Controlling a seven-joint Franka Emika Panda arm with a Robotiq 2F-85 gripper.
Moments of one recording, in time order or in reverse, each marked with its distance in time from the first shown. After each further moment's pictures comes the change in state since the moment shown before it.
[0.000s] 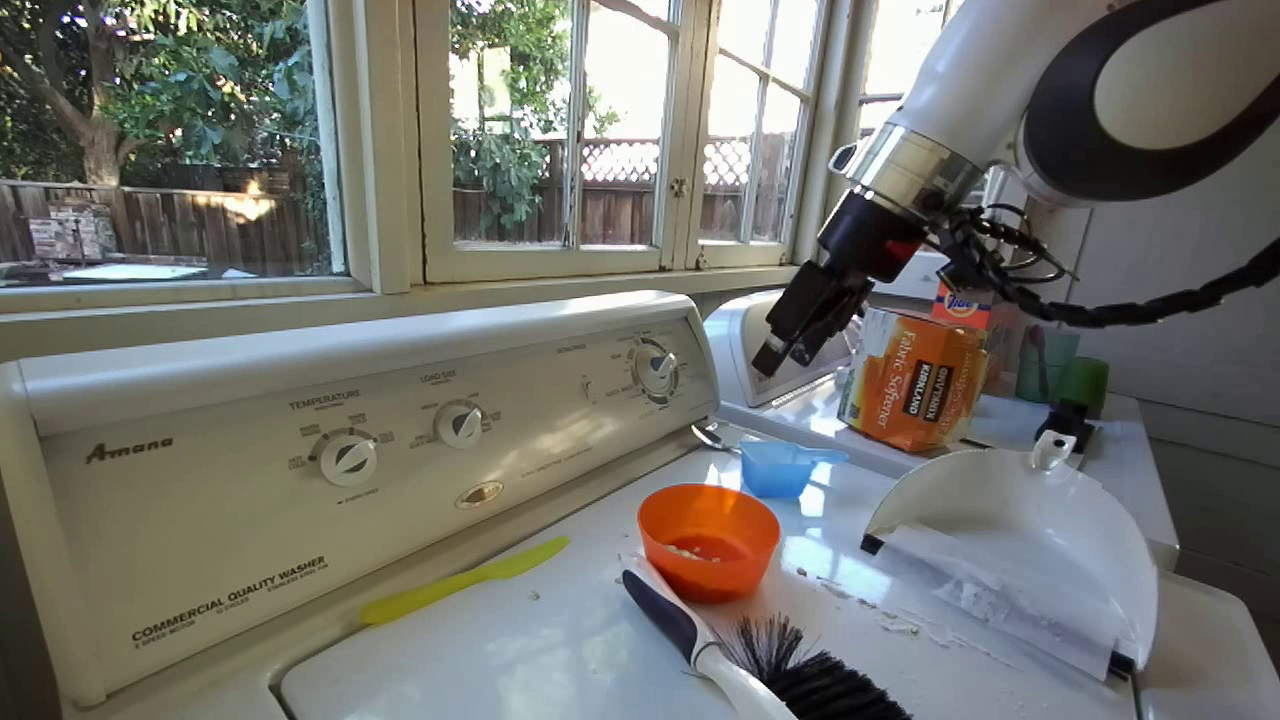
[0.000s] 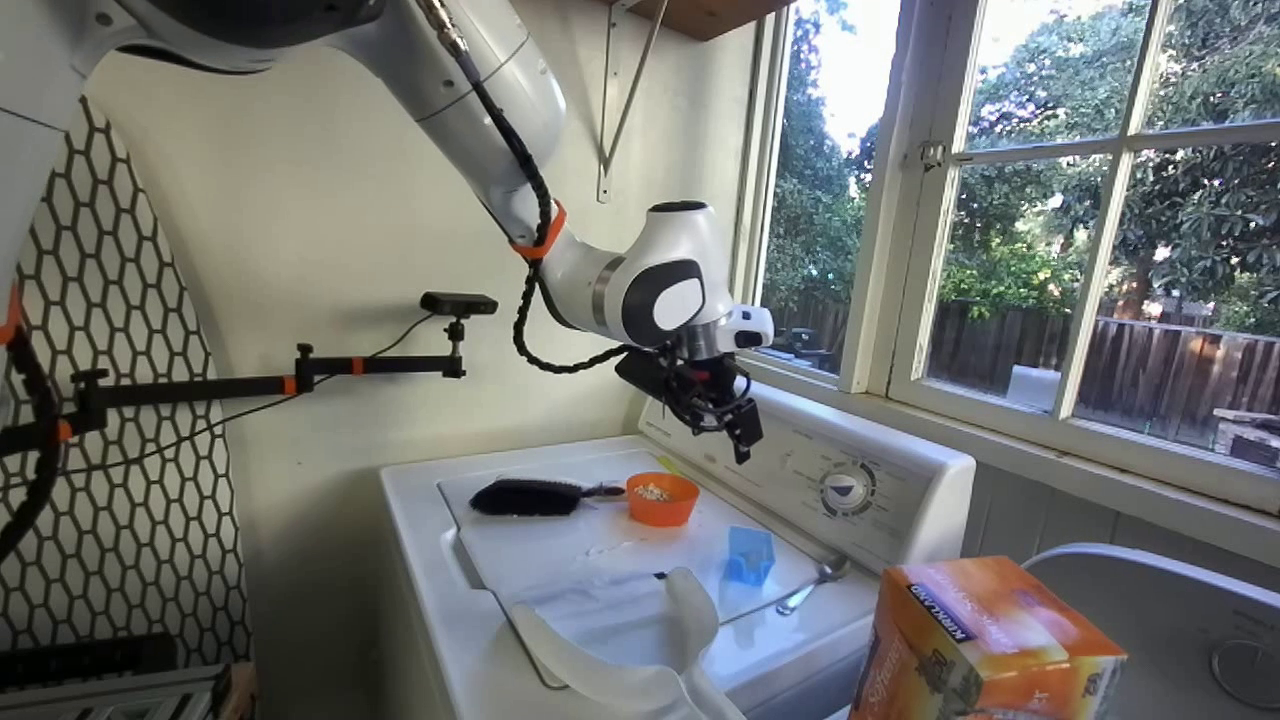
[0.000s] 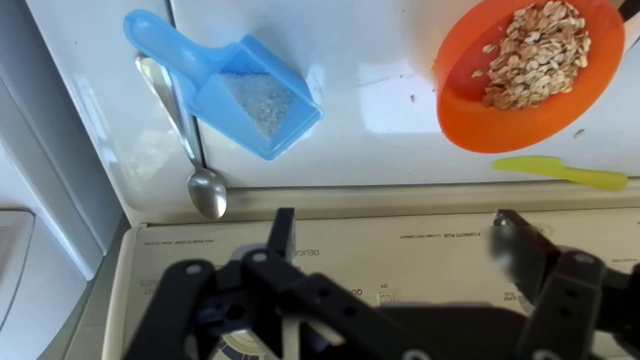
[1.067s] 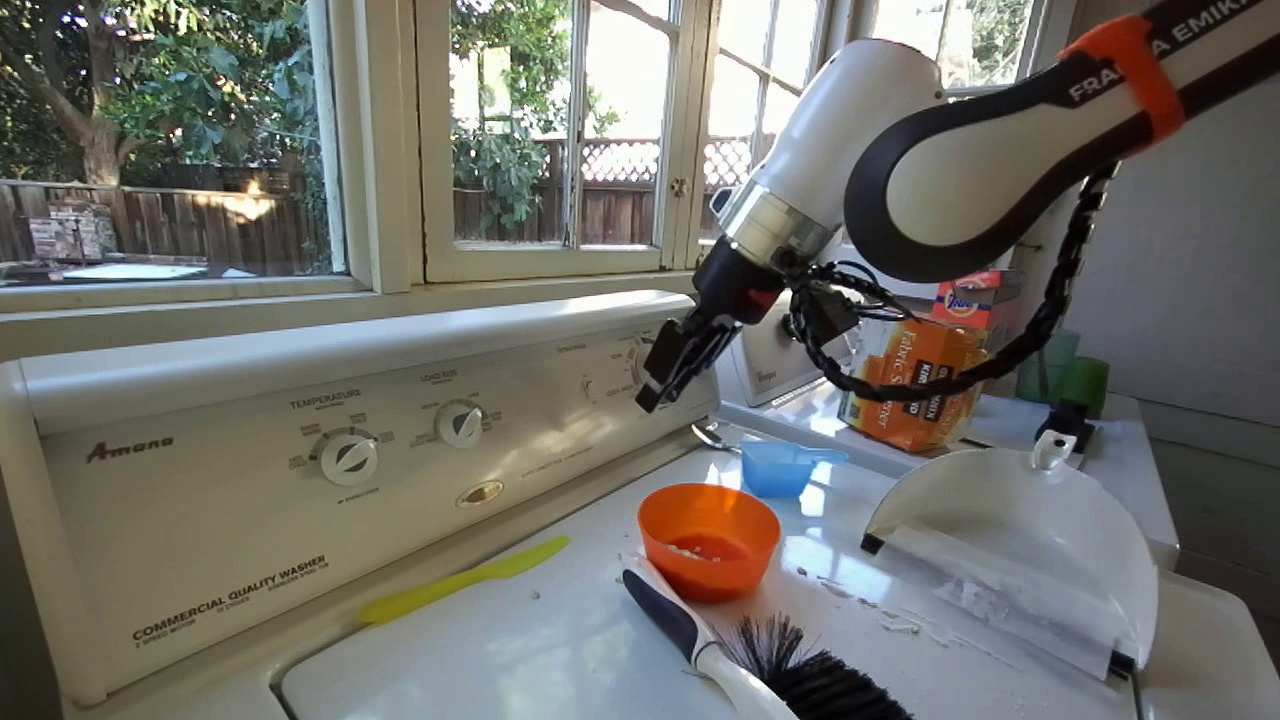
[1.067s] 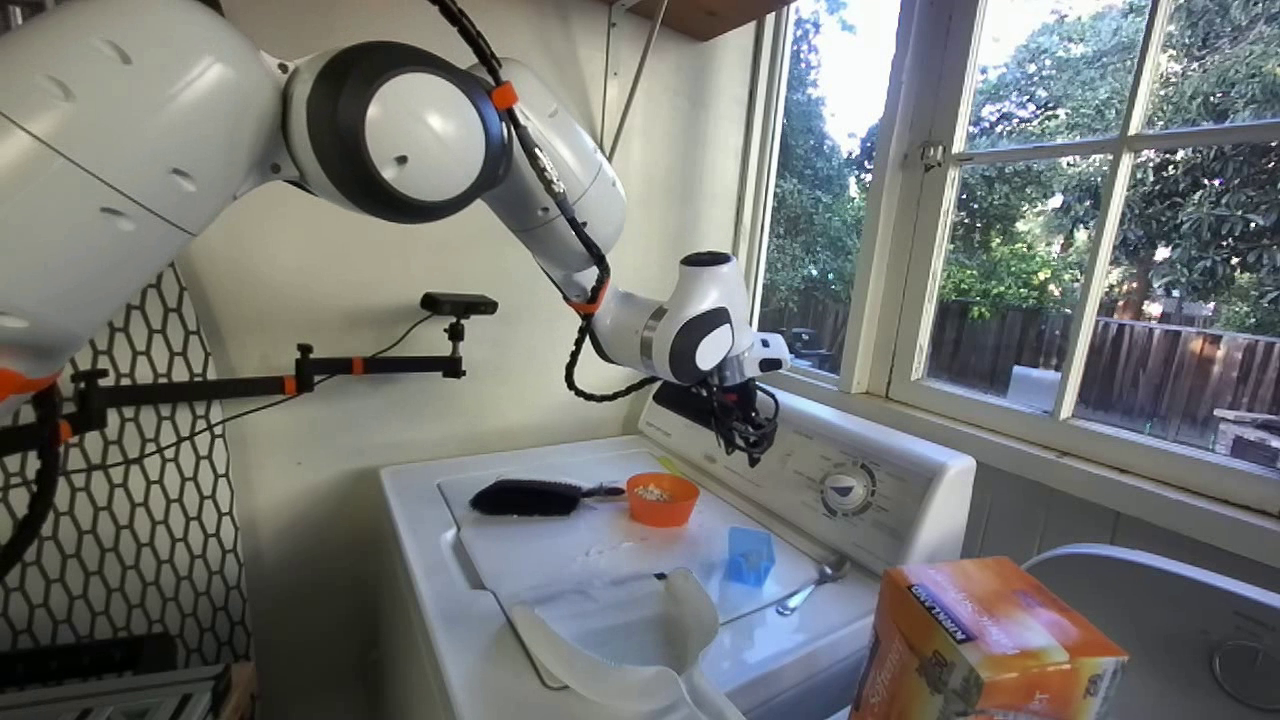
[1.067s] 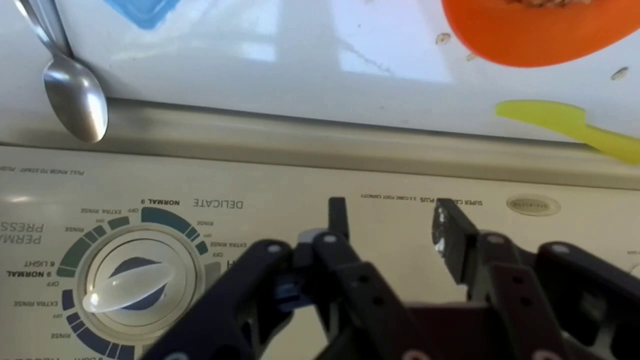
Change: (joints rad) arm 0.119 0.347 -0.060 0.411 -0.032 0.000 -0.067
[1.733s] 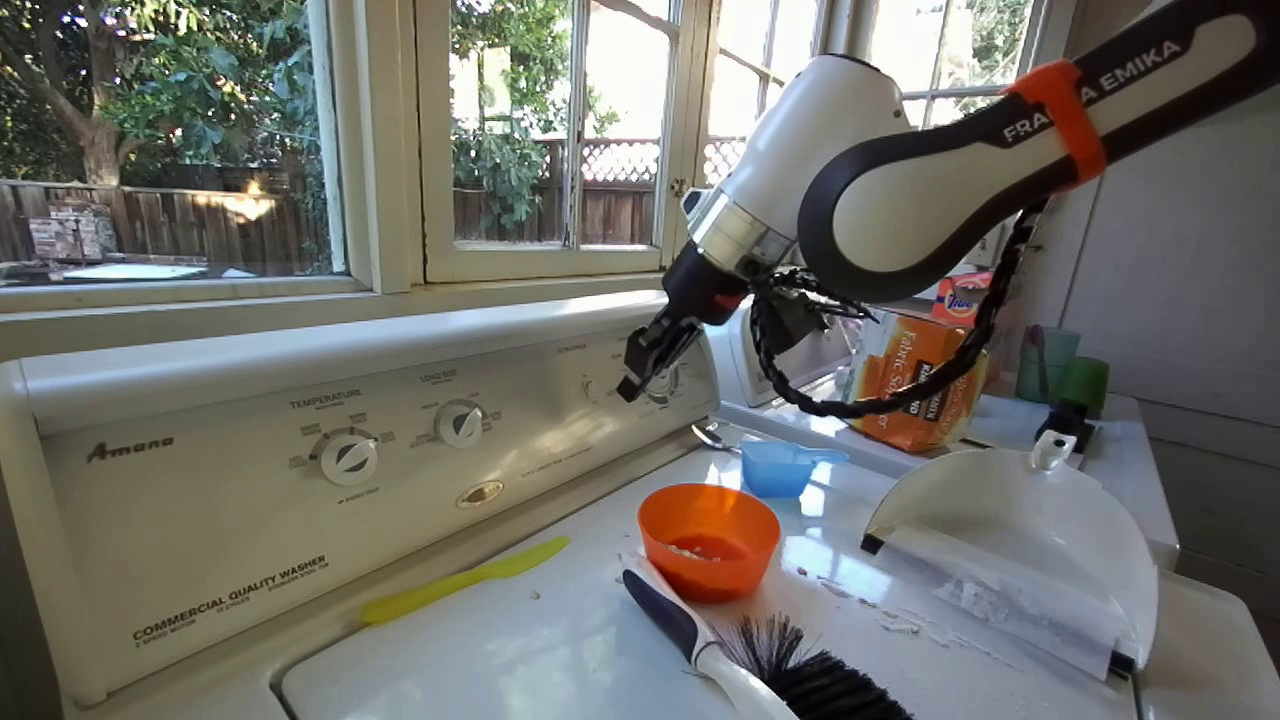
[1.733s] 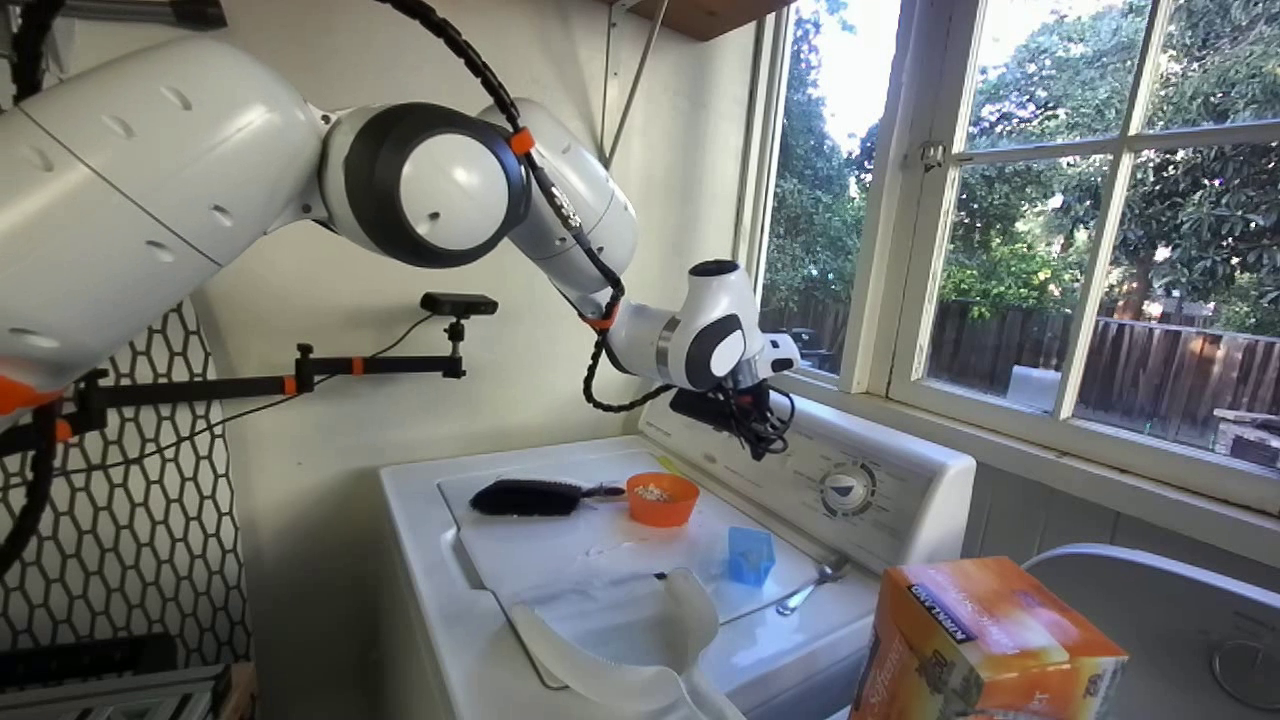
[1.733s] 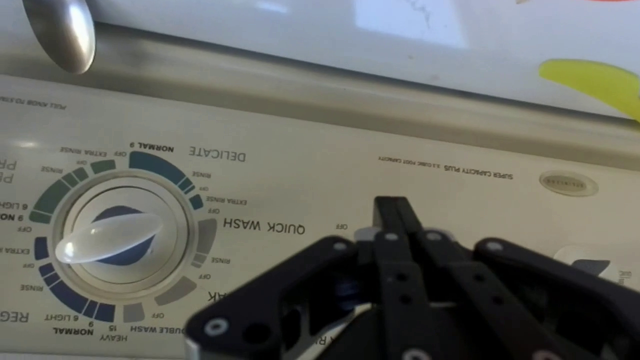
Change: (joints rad) arm 0.041 0.108 -0.046 0.159 -0.030 -0.002 -0.029
